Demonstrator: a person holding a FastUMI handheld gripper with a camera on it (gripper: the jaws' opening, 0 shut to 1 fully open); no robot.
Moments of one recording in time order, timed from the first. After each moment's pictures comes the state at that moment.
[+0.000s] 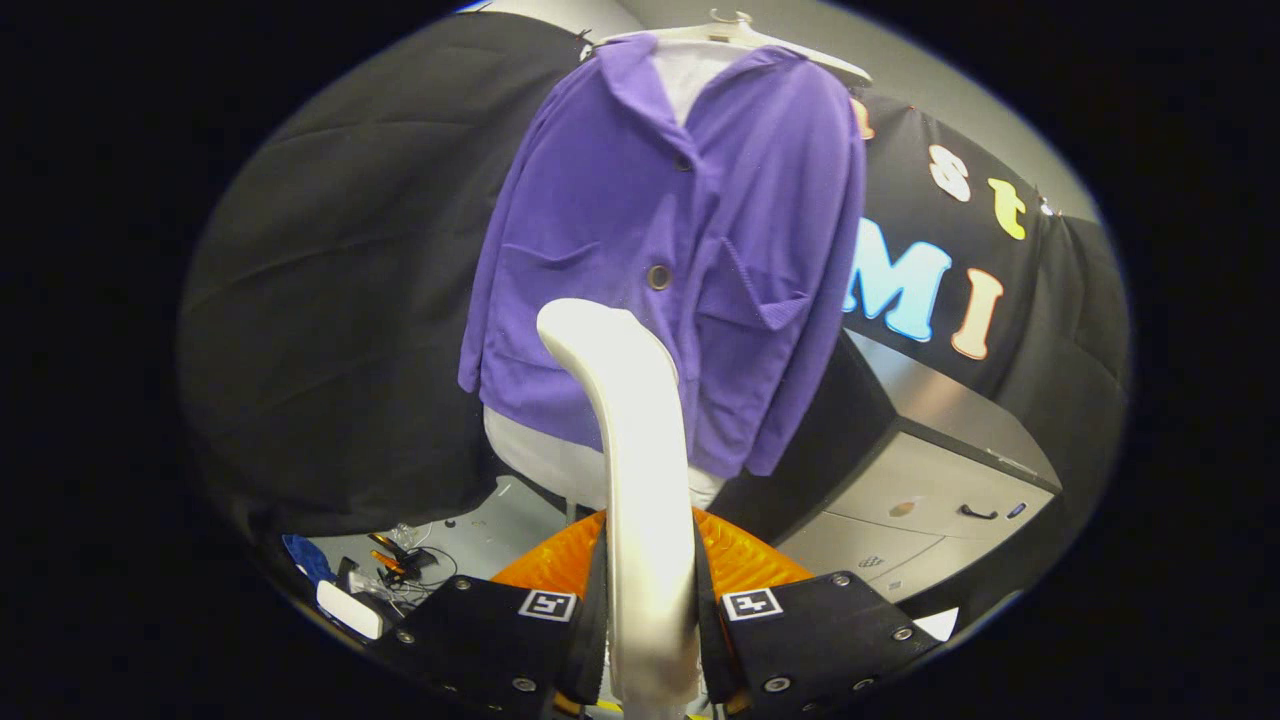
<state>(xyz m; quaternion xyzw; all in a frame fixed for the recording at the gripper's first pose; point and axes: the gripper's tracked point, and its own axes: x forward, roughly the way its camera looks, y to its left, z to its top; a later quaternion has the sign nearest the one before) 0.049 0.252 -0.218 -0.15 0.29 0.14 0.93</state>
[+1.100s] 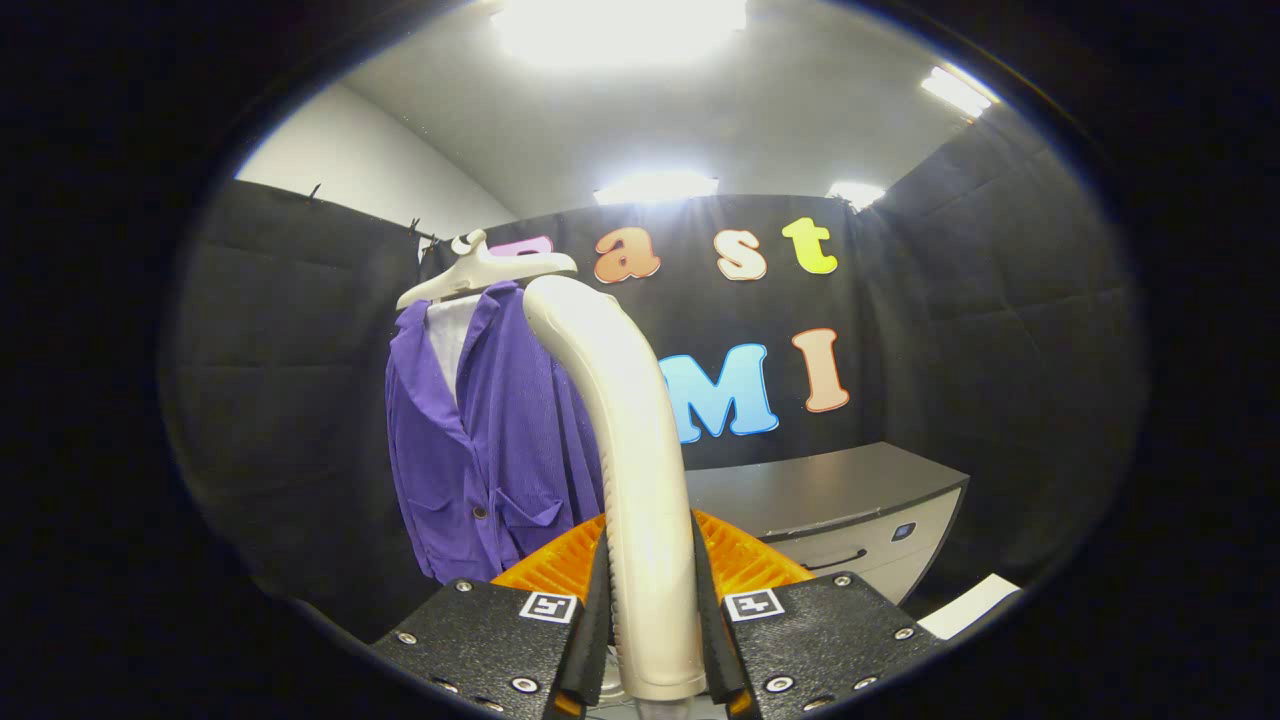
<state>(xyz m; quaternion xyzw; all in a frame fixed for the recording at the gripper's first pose) 0.028 0.069 0.001 0.07 0.07 0.02 1.00</state>
